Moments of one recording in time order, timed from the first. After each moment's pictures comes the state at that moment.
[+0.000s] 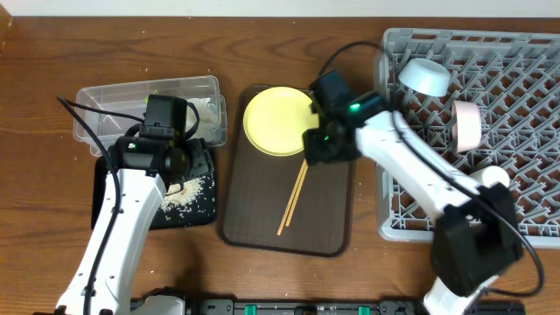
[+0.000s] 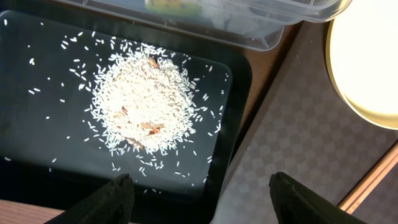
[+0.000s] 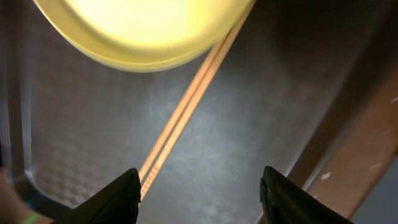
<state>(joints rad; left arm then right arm) -0.10 1.34 1.09 -1.00 -0.06 -0.43 0.57 1.89 1.46 -0.98 -0.12 0.42</state>
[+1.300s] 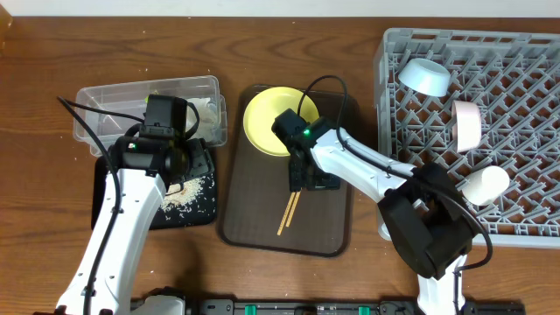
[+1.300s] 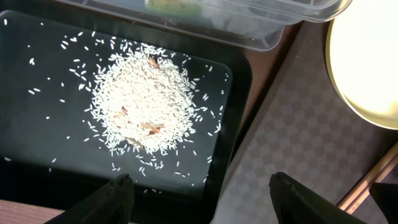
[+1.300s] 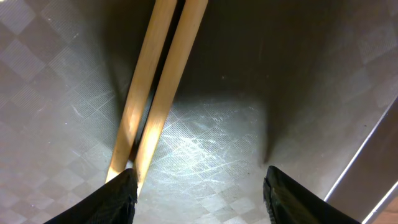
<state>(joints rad) -0.10 1.34 1.09 -1.00 -0.06 -0.43 0.70 2.05 1.42 -0.96 0.02 0.67</state>
